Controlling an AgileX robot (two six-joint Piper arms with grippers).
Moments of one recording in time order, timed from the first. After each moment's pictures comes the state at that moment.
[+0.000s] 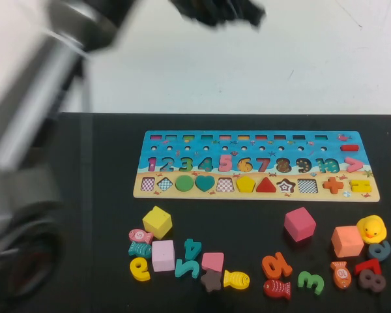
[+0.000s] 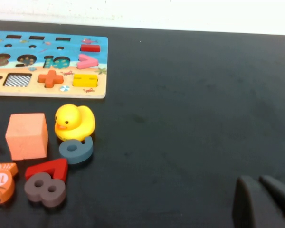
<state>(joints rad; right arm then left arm) -0.12 -0.01 0.02 -0.09 0.41 0.00 -0.58 2.17 -2.71 0.07 1.30 0.01</state>
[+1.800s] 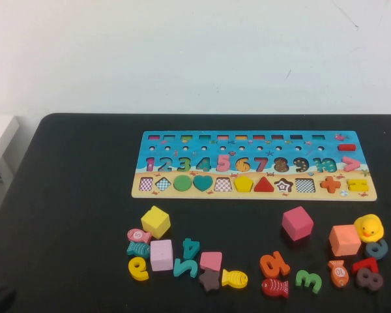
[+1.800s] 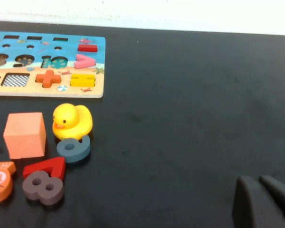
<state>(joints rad) -0.12 -0.01 0.02 -0.09 0.41 0.00 -0.58 0.35 -0.54 0.14 0.73 -0.08</state>
